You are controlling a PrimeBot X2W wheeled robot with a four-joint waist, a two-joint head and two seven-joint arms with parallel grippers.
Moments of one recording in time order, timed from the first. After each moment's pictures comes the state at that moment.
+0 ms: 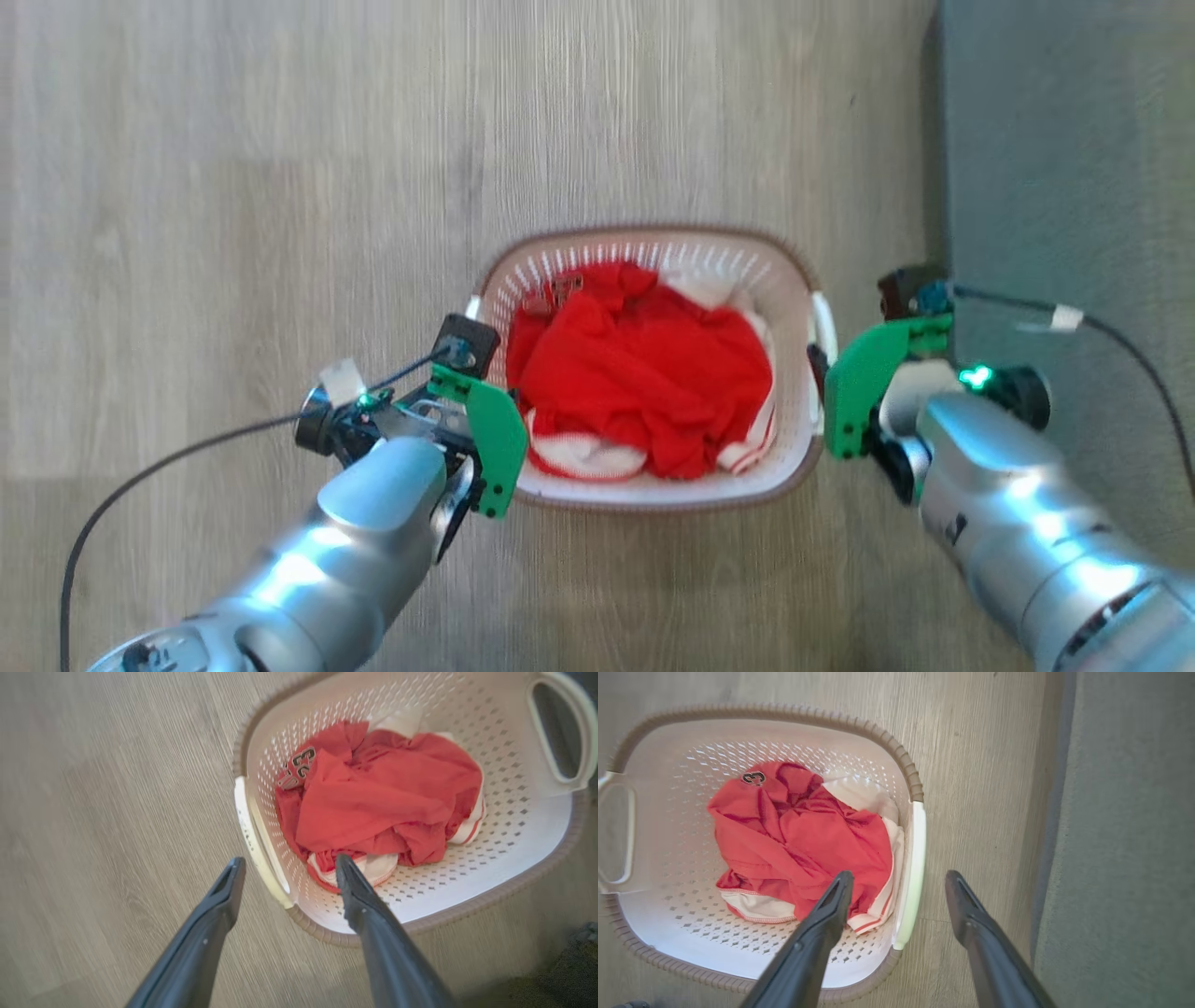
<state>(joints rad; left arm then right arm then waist) -0.79 0.04 -1.29 1.12 -0.94 0.09 -0.04 -0.85 -0.08 0.84 1.30 0.84 0.12 -0.07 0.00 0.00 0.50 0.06</state>
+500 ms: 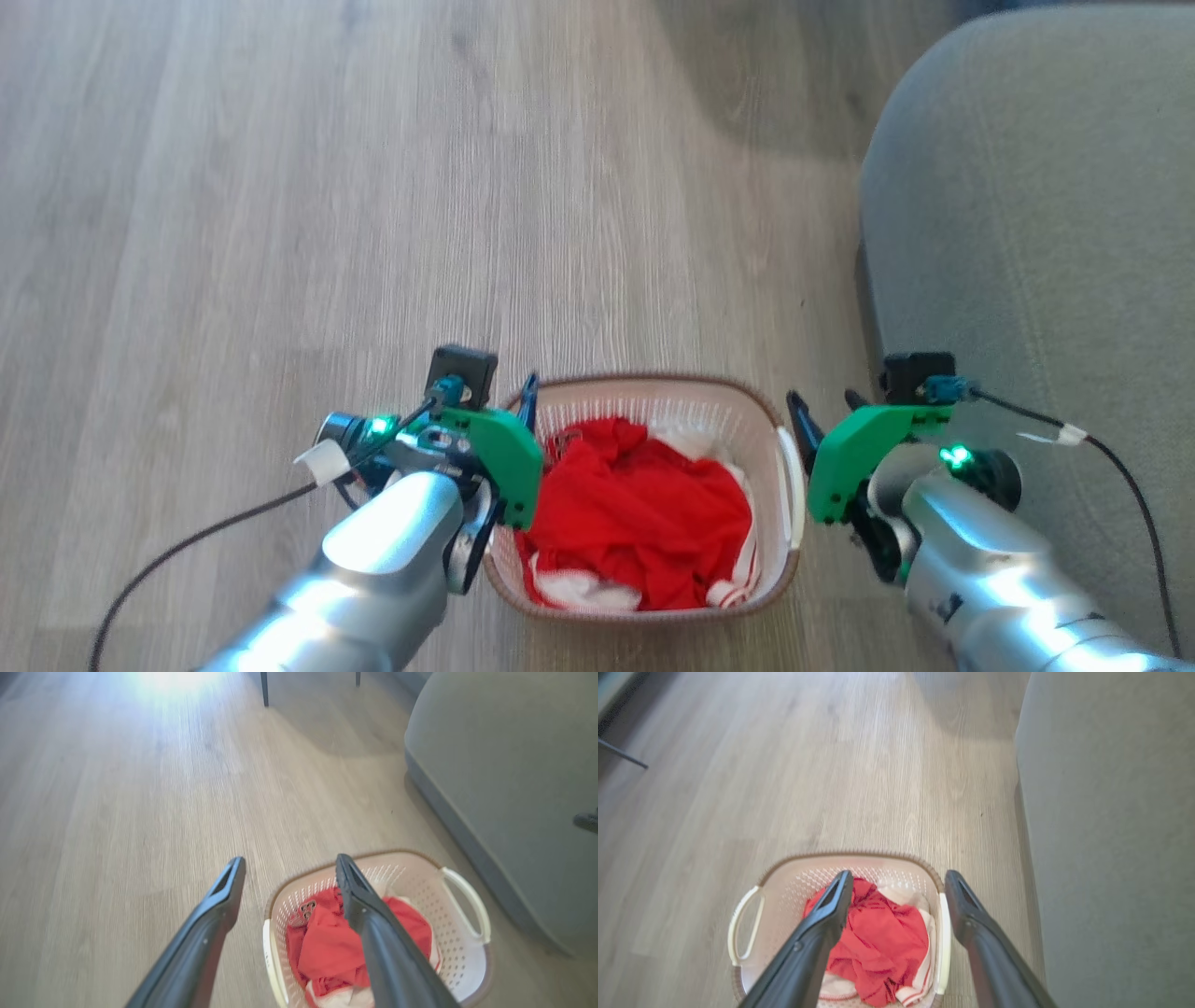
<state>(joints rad) -0.67 0.06 -1.13 0.98 -0.86 0.17 -0.25 -0.66 -0.08 0.77 1.17 0.90 0.12 -0.25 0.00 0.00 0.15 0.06</state>
